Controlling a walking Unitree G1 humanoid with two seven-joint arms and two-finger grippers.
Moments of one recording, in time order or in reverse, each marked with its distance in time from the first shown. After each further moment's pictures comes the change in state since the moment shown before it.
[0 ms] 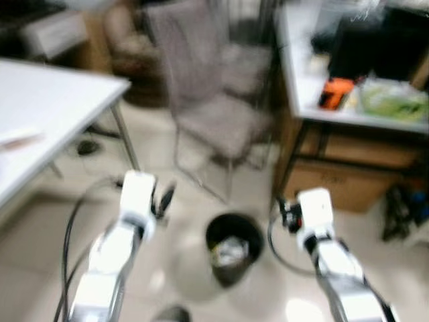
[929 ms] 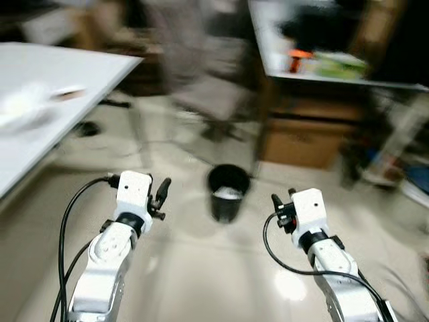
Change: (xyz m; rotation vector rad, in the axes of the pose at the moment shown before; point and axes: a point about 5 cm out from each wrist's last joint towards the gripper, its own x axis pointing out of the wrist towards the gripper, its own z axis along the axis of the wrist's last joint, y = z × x) left arm 0.004 0.005 0.017 0.056 -0.086 0.059; right arm 0.007 0.003 0.003 -0.056 -0.015 0.043
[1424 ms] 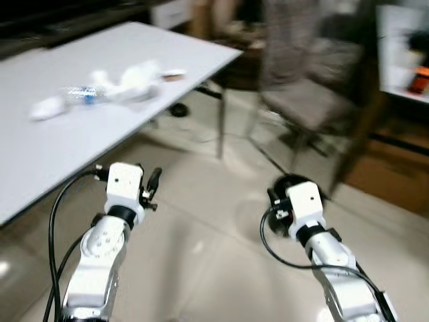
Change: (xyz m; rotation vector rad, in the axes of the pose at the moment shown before) left arm 0.002 0.013 0.014 0.037 -0.066 0.059; right arm 0.008 0.001 0.011 -0.018 -0.037 0.032
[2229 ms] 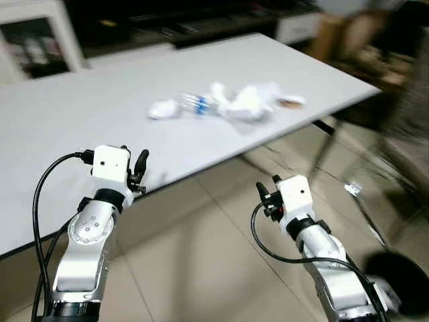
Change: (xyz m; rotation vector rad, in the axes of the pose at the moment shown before) left arm 0.011 0.019 0.021 0.043 -0.059 0.055; right arm 0.010 0.013 0.011 0.019 -0.045 0.060
